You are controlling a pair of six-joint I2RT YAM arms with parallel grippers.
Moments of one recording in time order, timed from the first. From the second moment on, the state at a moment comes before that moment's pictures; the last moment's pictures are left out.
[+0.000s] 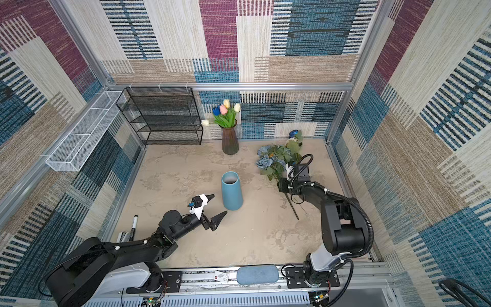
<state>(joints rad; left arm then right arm) -0.68 1.23 0.17 1.03 0.24 -0.02 0.07 1.60 0.83 -0.14 -0.25 0.19</state>
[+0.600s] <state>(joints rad) -0.68 1.23 0.17 1.03 0.24 -0.02 0.08 1.71 0.86 -0.12 -0.23 0.19</state>
